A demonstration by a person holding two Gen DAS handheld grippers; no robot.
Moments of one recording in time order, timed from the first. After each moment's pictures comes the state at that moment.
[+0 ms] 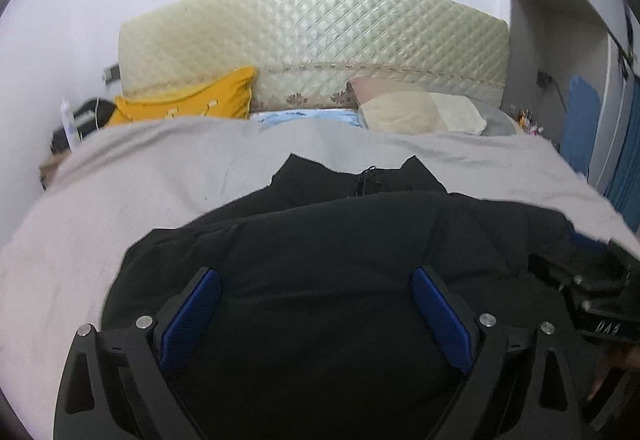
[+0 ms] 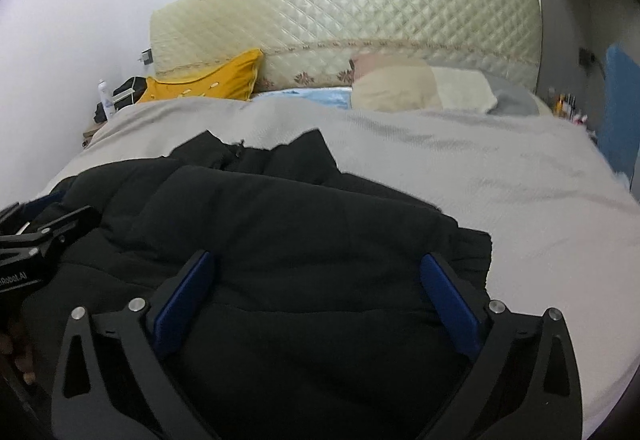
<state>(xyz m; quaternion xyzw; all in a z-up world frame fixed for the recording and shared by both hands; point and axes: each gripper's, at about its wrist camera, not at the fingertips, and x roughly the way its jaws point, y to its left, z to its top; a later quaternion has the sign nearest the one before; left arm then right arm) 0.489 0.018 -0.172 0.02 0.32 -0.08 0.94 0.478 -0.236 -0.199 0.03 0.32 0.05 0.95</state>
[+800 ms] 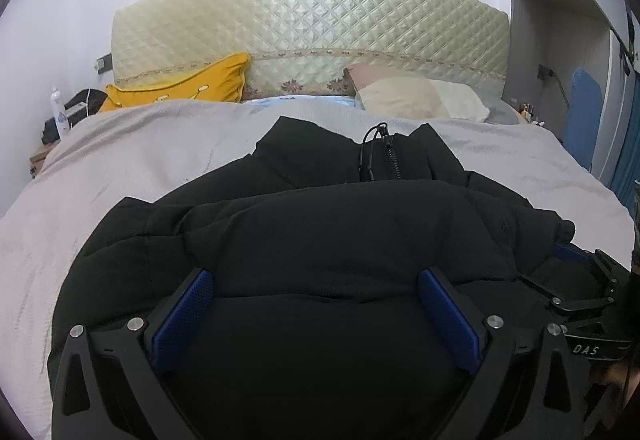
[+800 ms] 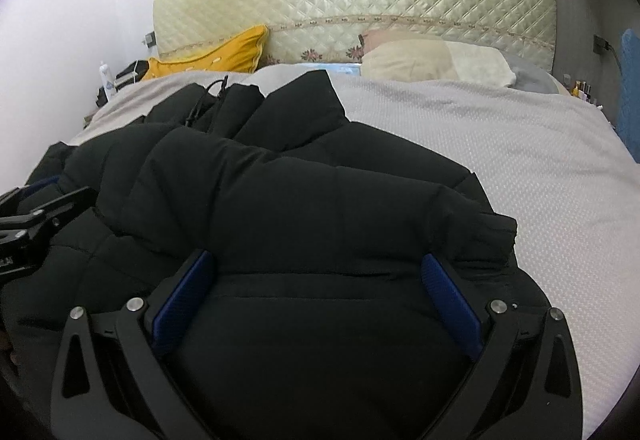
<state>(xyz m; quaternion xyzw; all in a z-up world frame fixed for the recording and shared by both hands) 0.498 0.006 -0.214 0.03 0.32 -0.09 0.94 0.496 -0.231 -0.254 0.02 0.34 0.06 0.94</state>
